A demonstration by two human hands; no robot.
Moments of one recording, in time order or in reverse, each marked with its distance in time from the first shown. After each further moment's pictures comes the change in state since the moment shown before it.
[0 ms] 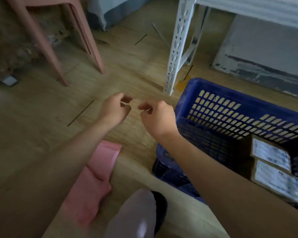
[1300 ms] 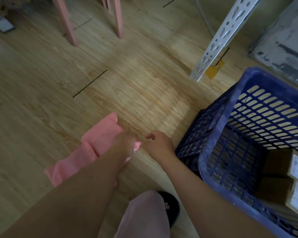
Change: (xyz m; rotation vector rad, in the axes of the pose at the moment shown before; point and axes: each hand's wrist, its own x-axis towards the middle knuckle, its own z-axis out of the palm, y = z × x) left_hand -0.027 -0.163 0.080 0.703 -0.557 -0.091; right_hand 0.013 0.073 0.144 -0.122 -0.414 0.440
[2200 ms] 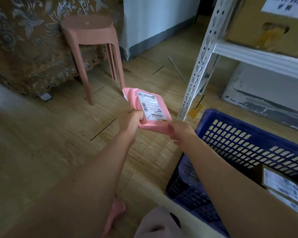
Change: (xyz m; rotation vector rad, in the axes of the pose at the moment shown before) left_hand -0.107 0.054 -0.201 -1.511 0.528 -0.103; right_hand -0.074 -0.067 -0.138 0.602 0.204 0.057
